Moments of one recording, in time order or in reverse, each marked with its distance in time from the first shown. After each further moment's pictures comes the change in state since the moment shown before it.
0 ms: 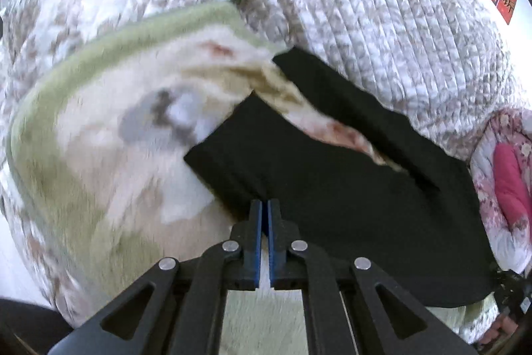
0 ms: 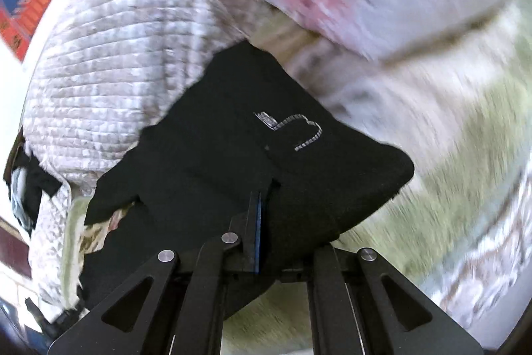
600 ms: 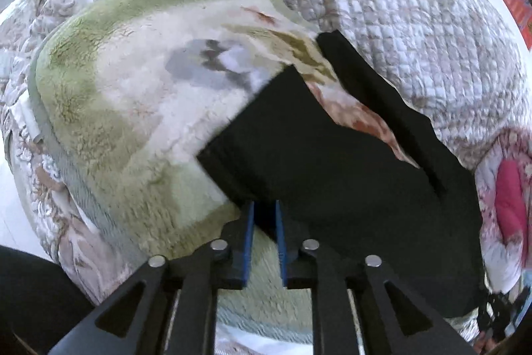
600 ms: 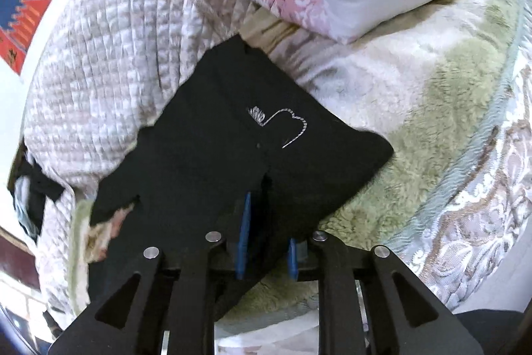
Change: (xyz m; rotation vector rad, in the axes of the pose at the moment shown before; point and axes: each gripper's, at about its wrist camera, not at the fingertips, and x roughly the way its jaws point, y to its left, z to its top) left arm -0.002 0.033 -0.015 -0.149 0.075 0.028; right arm -0.019 -0.011 -0.014 0.051 -0.012 0.003
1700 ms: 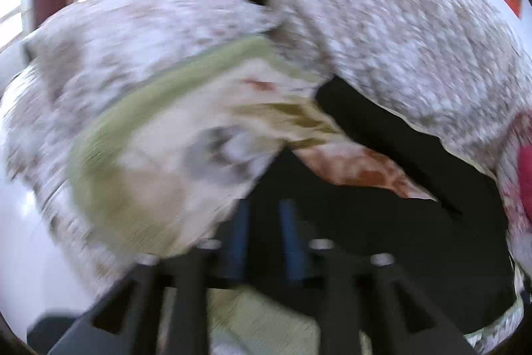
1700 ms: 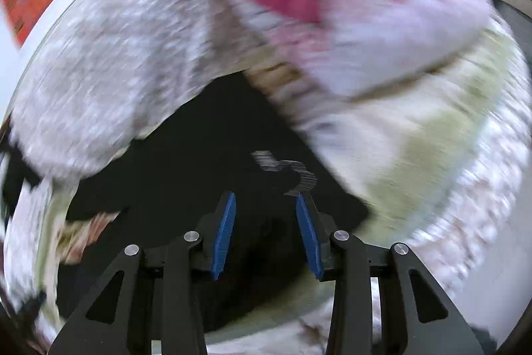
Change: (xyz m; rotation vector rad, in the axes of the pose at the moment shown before) left arm -0.035 -0.039 0.043 0.208 -0.173 0.116; right arm -0.019 0.049 0.013 -0.198 -0.097 -0.118
